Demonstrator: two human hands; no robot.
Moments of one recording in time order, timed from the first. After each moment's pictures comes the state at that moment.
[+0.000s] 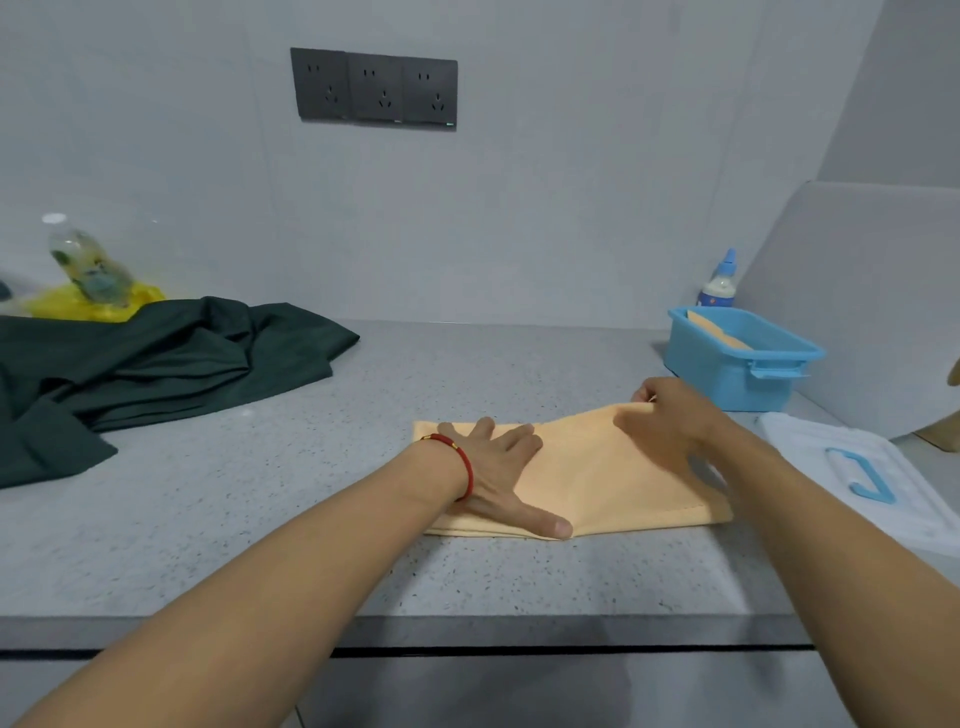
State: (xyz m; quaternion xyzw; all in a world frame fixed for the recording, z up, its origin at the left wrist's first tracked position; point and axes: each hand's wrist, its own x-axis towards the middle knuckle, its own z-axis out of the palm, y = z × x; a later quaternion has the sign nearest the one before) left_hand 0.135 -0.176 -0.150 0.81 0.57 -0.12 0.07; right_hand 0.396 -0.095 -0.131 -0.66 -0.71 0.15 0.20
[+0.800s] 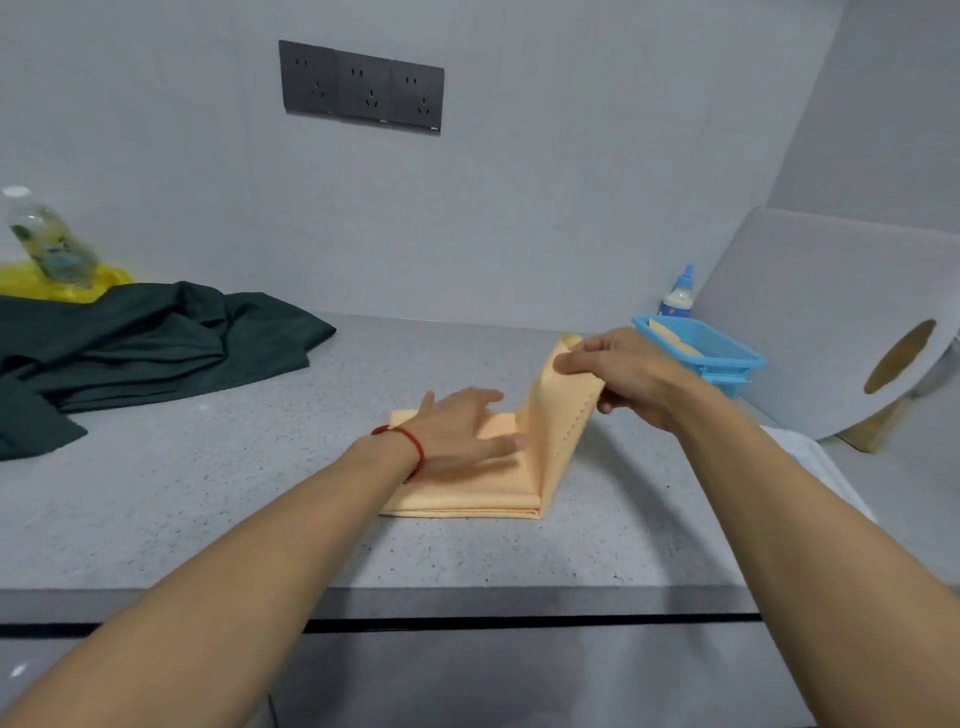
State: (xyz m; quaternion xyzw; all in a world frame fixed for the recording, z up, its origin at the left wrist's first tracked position) left_hand 0.127 -0.194 -0.128 0.77 0.58 0.17 0.19; right_hand 0.349 -0.169 -0.045 -0.54 -0.68 0.39 0.32
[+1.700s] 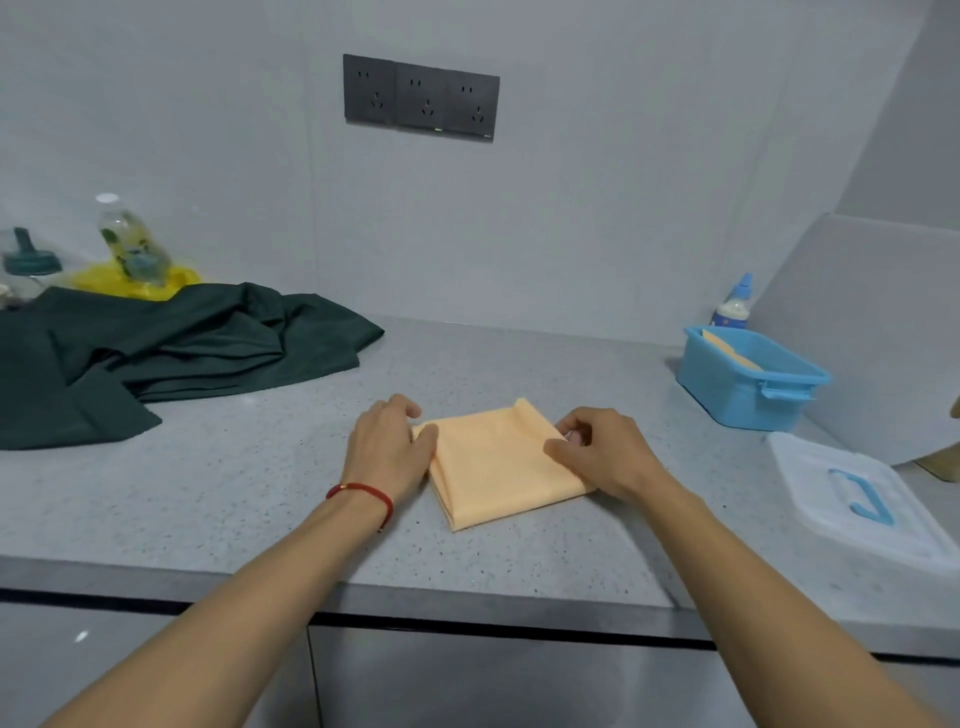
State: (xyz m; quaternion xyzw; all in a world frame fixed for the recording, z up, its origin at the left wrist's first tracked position) left_hand 0.054 -0.239 -0.160 0.54 0.74 0.38 0.09; right_hand 0.307 -0.154 -0.146 -0.55 -0.77 0.19 0.27
